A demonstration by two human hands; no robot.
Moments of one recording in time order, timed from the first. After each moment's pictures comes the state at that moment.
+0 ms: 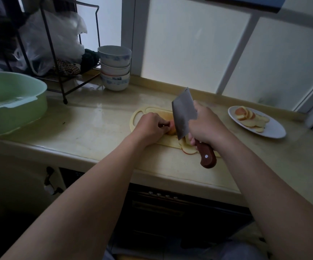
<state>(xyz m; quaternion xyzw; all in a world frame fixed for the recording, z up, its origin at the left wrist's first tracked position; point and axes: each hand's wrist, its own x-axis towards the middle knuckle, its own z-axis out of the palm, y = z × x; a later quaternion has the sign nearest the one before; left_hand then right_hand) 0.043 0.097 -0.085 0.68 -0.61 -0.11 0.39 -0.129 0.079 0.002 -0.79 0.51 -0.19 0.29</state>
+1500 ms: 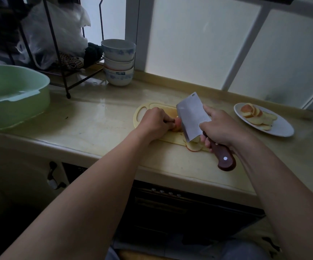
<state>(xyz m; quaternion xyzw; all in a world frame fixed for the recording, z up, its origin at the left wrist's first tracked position) 0.040 0.096 -0.079 0.69 -0.58 -0.16 0.41 -0.152 0.076 -0.001 -0.77 0.50 -0.18 0.36</state>
